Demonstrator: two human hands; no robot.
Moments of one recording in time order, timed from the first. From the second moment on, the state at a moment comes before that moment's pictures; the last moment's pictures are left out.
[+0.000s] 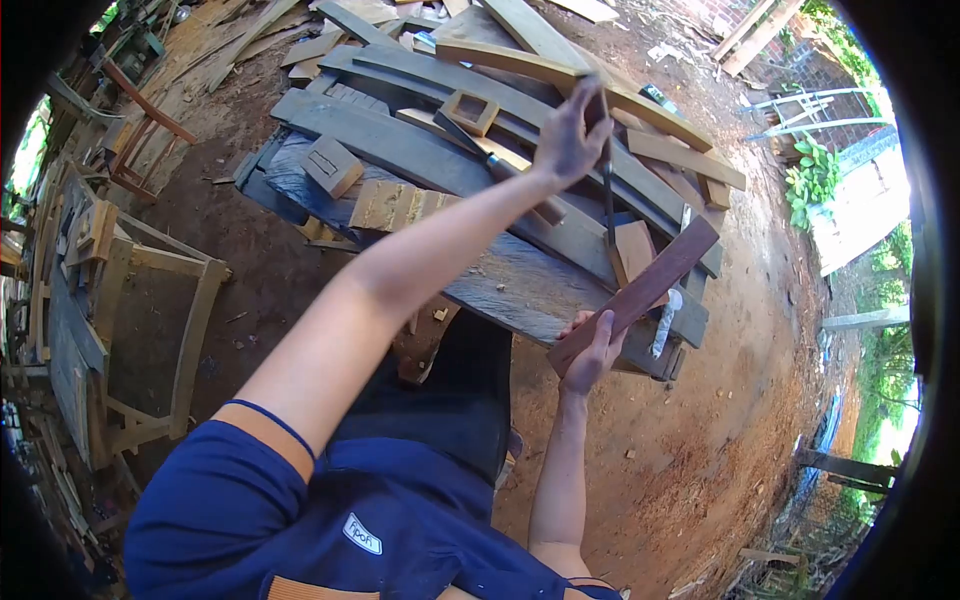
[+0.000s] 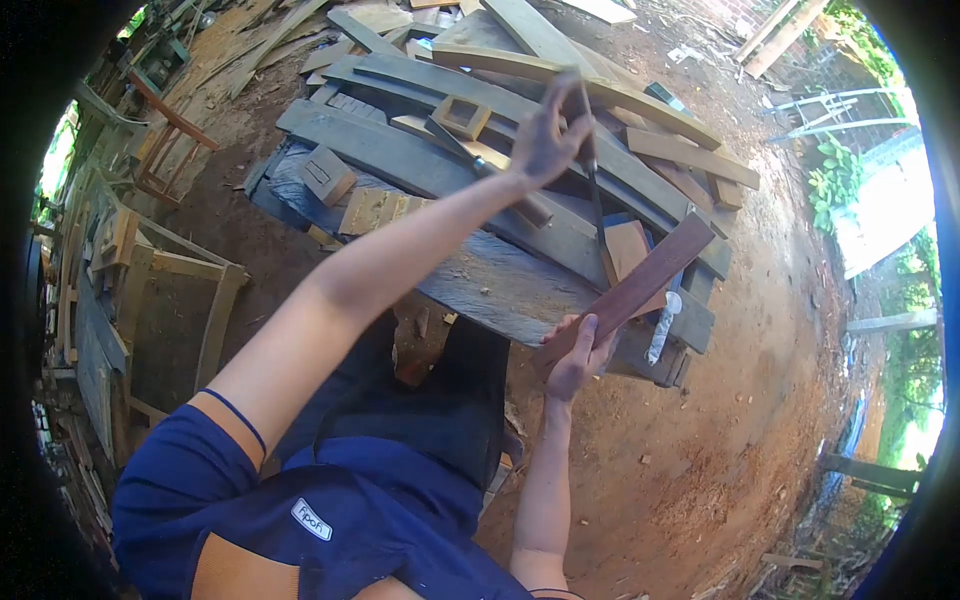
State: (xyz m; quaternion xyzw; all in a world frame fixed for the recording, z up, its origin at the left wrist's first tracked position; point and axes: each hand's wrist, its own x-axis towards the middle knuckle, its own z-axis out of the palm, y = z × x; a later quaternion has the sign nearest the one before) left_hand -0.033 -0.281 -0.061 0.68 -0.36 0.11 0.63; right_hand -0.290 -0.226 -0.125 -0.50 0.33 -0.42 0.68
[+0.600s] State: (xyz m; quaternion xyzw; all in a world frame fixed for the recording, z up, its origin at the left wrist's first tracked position) left_hand 0.073 -0.061 0.009 0.38 -0.12 -0.05 0.92; right_hand -0.290 -0.229 -0.130 -0.51 0.34 -0.40 0.68
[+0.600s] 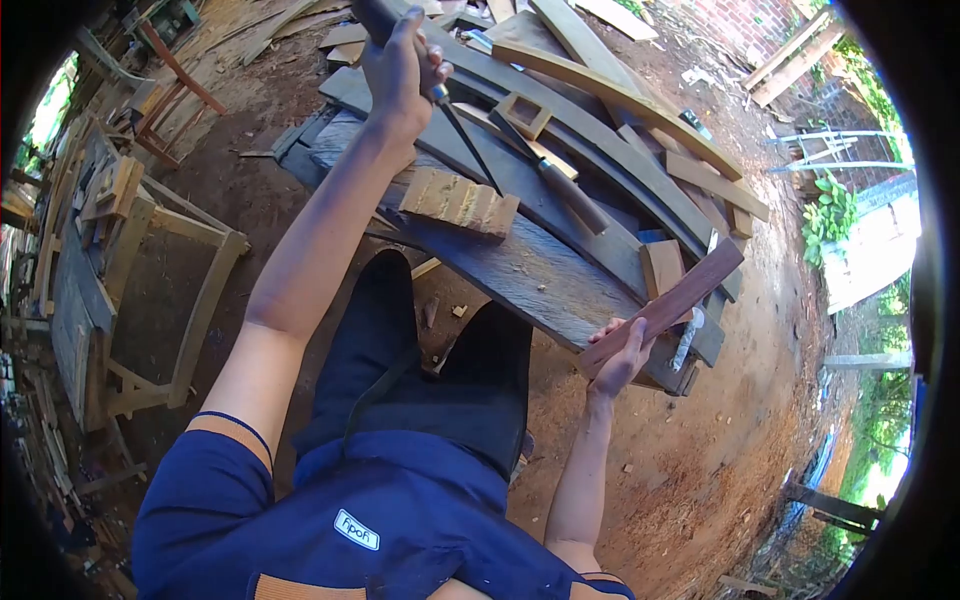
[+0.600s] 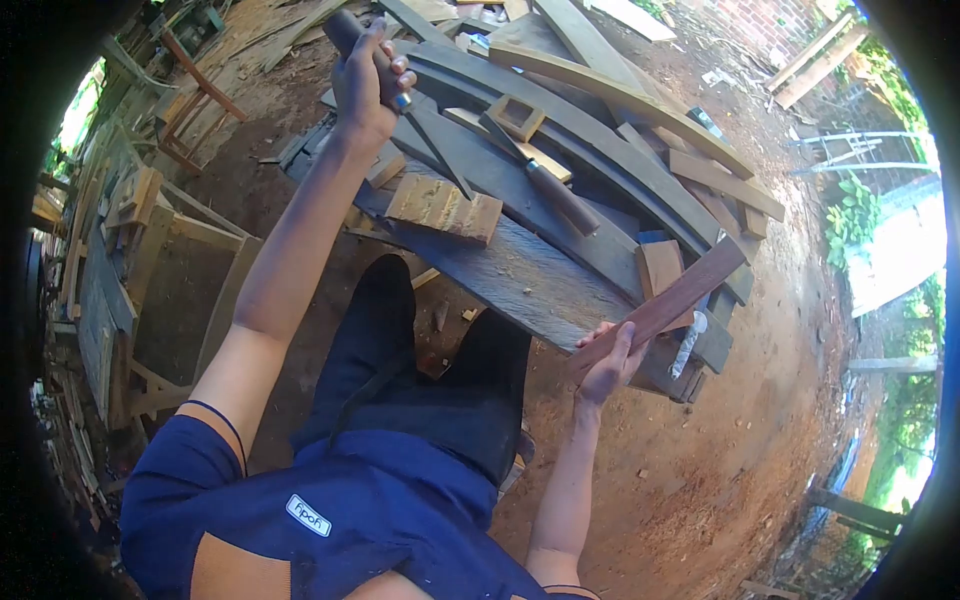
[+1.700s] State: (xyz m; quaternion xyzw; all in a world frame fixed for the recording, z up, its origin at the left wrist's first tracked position) left_hand 0.025 -0.032 -0.004 0.50 -0.20 0.05 0.84; right_hand -0.288 -0.225 -0.123 -0.51 0.35 -0.38 0.68
